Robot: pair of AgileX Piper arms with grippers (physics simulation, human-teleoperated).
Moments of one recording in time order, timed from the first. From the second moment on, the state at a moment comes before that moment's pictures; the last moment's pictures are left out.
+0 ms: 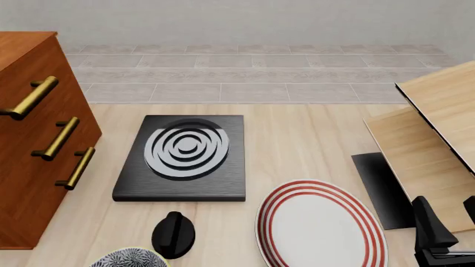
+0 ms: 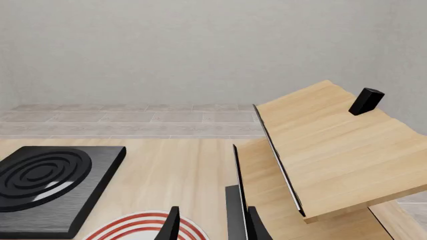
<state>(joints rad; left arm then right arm) 0.33 0.95 -1.13 -0.06 0.22 0.00 0.00 0.00 -0.01 0.00</state>
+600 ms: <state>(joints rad) 0.36 0.98 -1.03 -0.17 0.21 0.00 0.00 0.00 -0.01 0.00</state>
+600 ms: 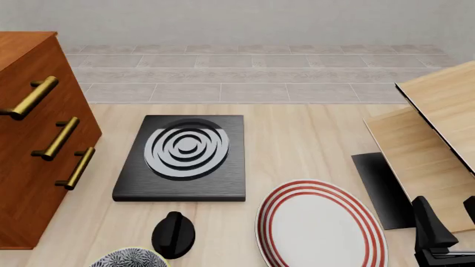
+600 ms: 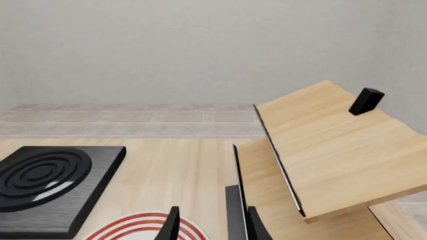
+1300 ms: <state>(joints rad) 0.40 1.03 -0.96 -0.26 0.23 0.00 0.00 0.00 -0.01 0.00</state>
